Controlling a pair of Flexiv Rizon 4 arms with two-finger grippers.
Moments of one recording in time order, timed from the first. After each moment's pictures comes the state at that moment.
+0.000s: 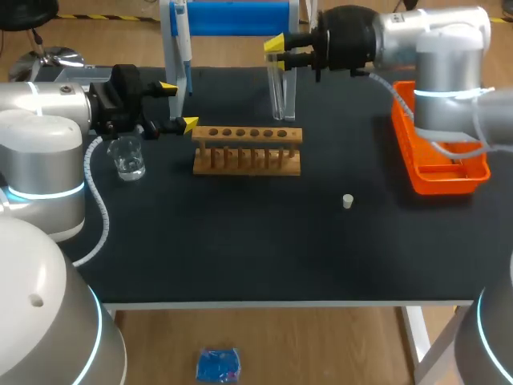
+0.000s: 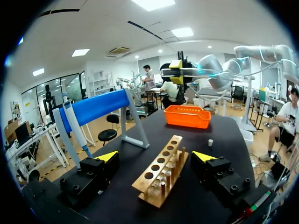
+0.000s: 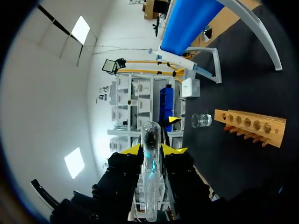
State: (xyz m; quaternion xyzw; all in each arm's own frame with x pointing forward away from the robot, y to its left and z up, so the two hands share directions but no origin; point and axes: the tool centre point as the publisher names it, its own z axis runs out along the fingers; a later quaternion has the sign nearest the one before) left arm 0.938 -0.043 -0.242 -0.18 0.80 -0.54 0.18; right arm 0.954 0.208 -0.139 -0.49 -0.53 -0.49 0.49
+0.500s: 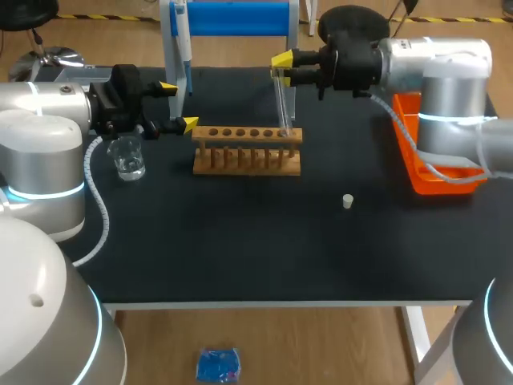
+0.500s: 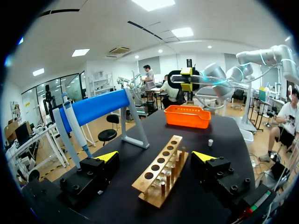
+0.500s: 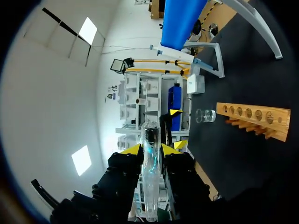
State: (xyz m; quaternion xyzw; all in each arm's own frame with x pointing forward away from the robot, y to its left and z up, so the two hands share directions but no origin) left arm 0.938 -0.043 -0.242 -0.18 0.80 -0.54 0.18; right arm 0.934 0.195 -0.157 -0.47 -0.50 -0.51 0.51
